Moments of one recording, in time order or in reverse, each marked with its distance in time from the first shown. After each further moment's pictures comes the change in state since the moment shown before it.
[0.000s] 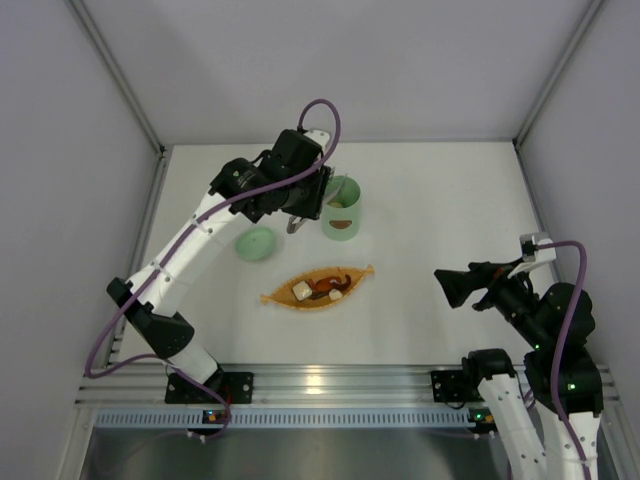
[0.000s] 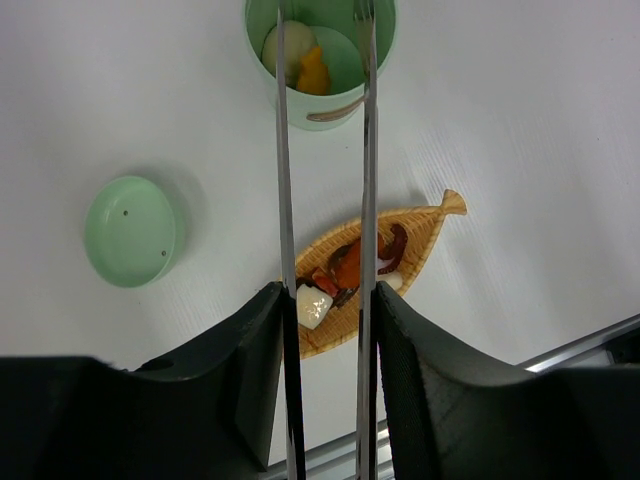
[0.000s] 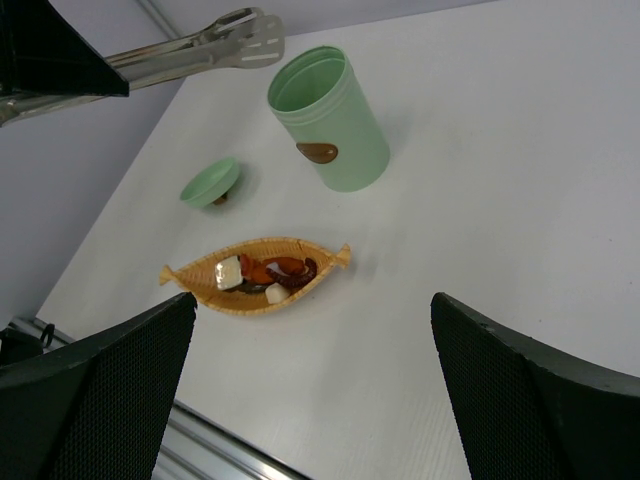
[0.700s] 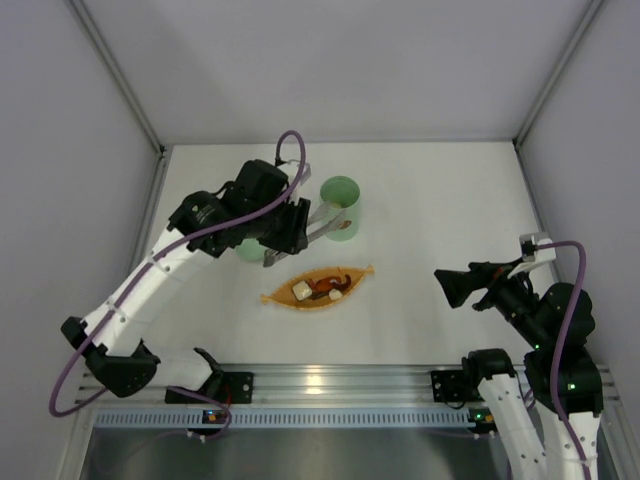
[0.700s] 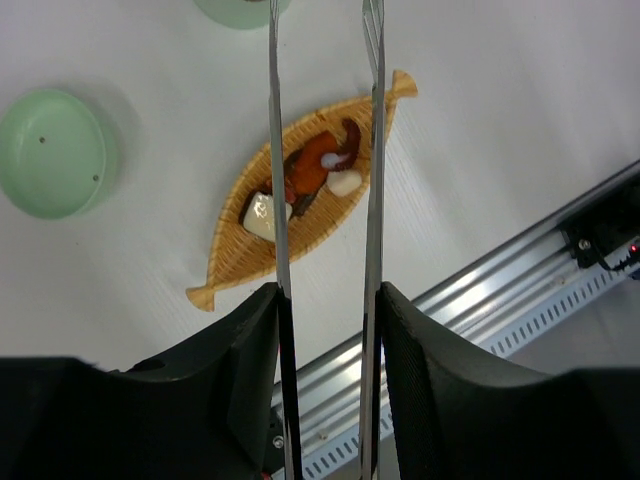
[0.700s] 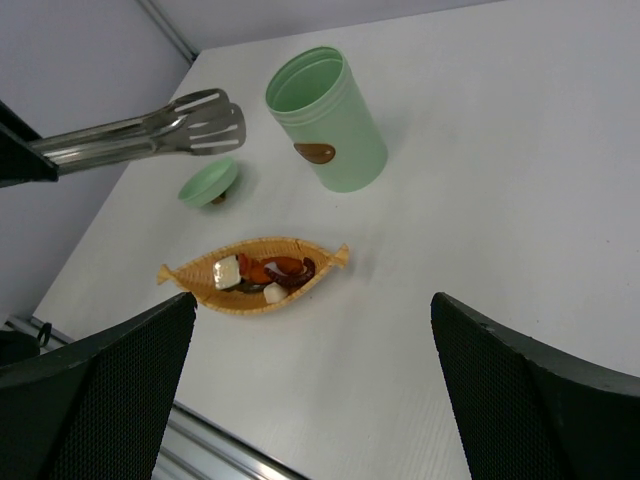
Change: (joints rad) left arm 0.000 -0.261 -0.268 -0.002 0.166 -0.004; right arm 0.000 0.000 0.000 0.000 0.000 -0.007
